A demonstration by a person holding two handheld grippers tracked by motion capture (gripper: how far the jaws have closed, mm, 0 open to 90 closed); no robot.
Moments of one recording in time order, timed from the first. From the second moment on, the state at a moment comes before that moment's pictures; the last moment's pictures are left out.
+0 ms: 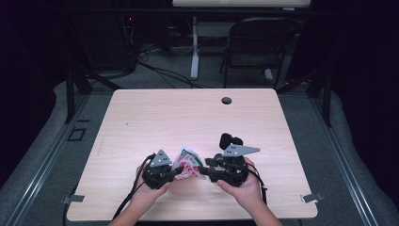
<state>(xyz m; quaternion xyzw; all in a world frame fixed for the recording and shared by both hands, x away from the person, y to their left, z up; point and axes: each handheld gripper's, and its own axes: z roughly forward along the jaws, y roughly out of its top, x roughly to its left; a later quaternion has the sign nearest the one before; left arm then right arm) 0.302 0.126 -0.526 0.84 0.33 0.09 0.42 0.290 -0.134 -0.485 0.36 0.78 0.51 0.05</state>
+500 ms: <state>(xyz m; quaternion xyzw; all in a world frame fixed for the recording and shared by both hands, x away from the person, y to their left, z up) 0.303 0.128 -0.526 0.84 0.33 0.09 0.42 0.299 -0.116 -0.500 0.36 0.80 0.49 0.04</state>
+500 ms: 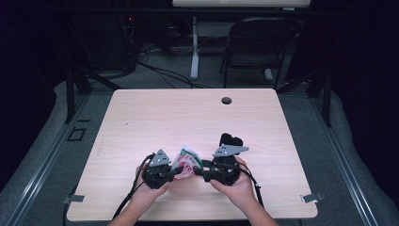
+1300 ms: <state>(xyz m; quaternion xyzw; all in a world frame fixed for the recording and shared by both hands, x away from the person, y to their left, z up) 0.303 0.126 -0.527 0.84 0.33 0.09 0.42 0.306 -0.108 -0.508 0.37 0.81 0.46 0.02</state>
